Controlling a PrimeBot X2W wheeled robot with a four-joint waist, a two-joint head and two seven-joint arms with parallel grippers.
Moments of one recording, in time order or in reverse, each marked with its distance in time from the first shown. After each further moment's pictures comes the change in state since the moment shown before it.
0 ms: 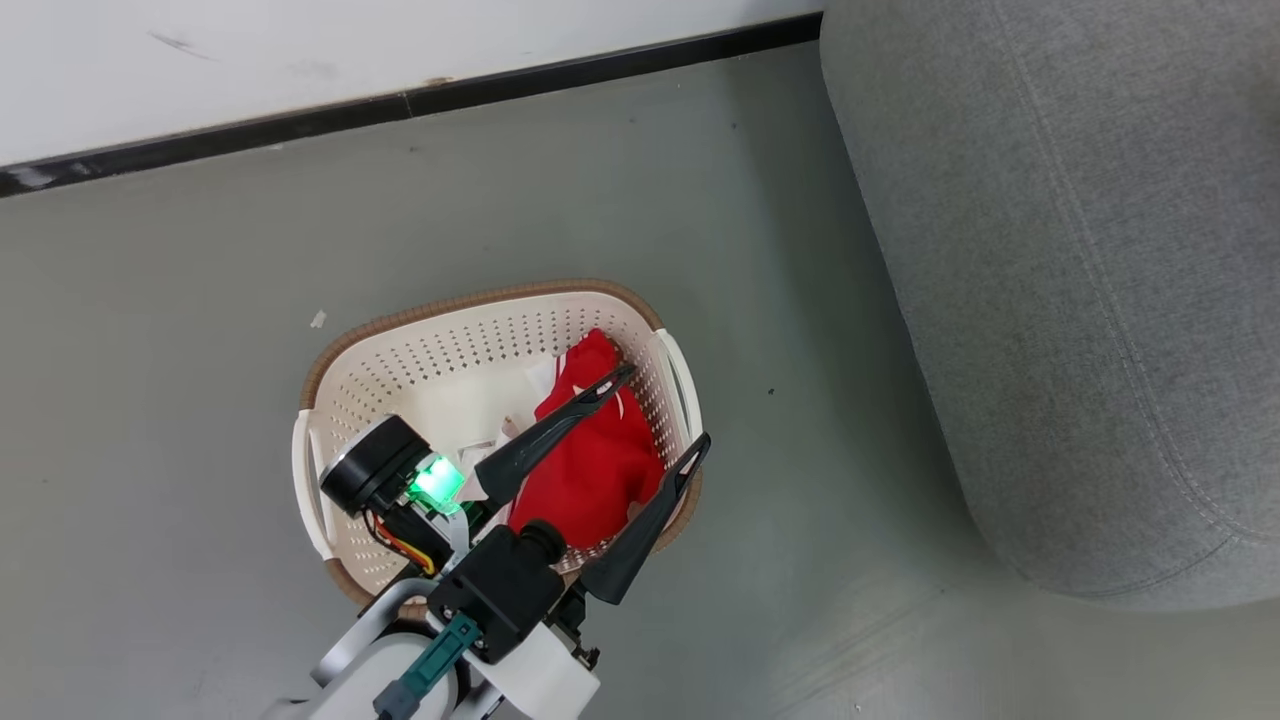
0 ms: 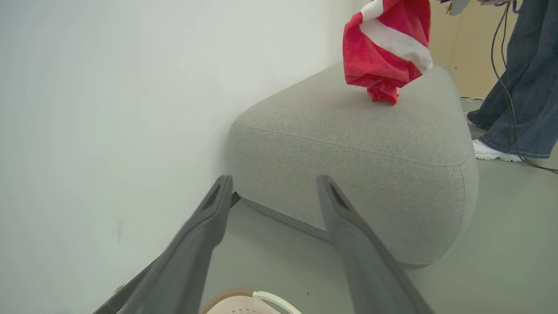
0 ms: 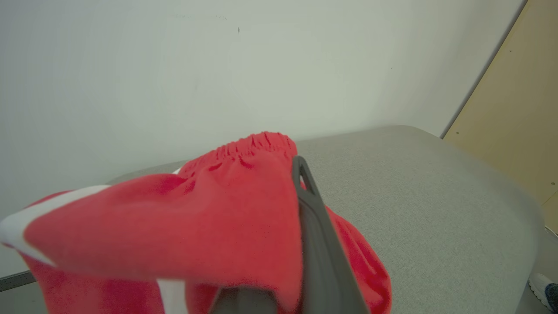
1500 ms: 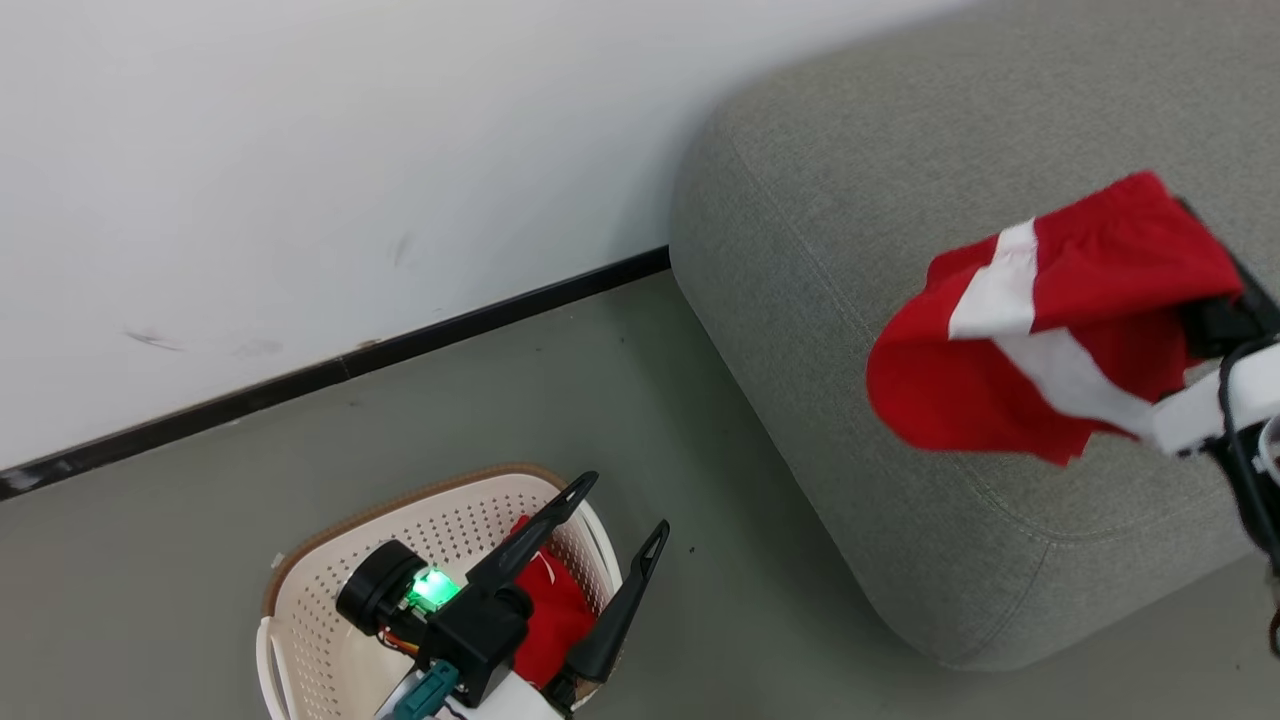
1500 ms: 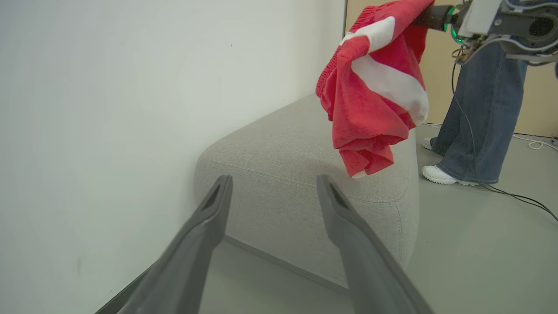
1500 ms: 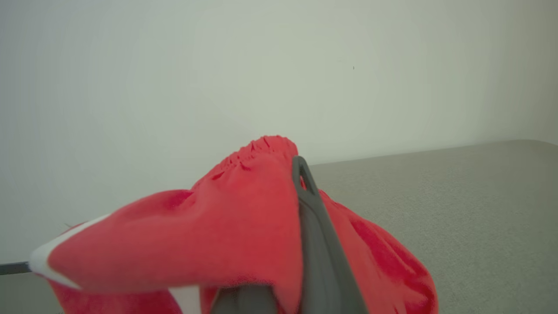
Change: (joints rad) left arm 0.150 -0.076 0.026 0.214 -0.123 0.000 -0.104; right arm 0.397 0.298 0.287 -0.490 0.089 0.000 0.063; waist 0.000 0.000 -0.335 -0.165
